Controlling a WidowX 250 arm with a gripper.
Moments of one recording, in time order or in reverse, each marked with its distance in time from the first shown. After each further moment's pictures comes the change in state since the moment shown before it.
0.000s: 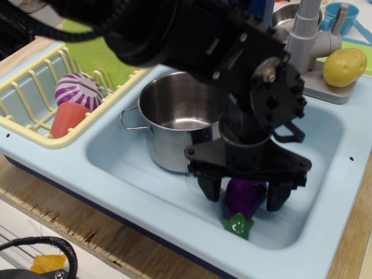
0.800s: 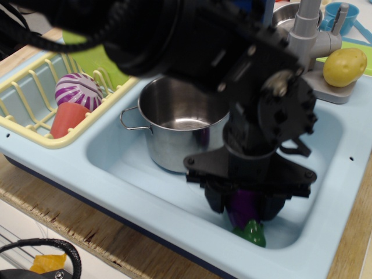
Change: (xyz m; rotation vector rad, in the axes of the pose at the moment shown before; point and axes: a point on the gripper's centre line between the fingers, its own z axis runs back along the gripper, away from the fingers) arm -0.010 -0.005 0.020 0.038 -0.005 0.008
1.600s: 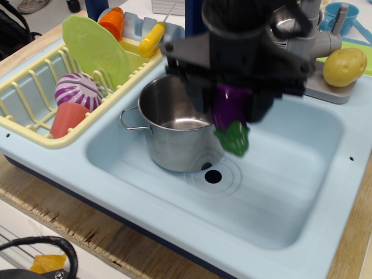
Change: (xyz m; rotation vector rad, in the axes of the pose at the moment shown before) arm 0.057 0.024 0.077 0.039 -0.183 -0.086
